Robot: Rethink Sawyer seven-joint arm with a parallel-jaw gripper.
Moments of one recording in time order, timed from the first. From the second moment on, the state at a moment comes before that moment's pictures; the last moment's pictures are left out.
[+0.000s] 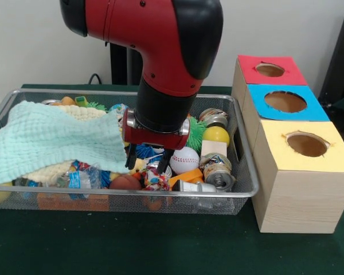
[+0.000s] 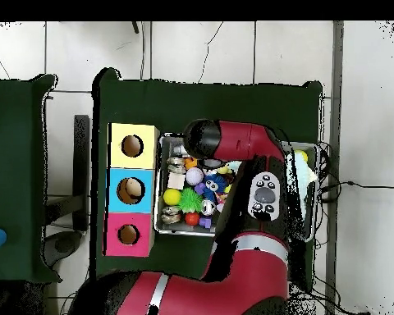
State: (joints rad) arm -0.14 -0.31 -0.17 1.15 -0.10 0.79 1.57
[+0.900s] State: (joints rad) arm -0.18 -0.31 -0.14 1.20 -0.07 0.75 1.57
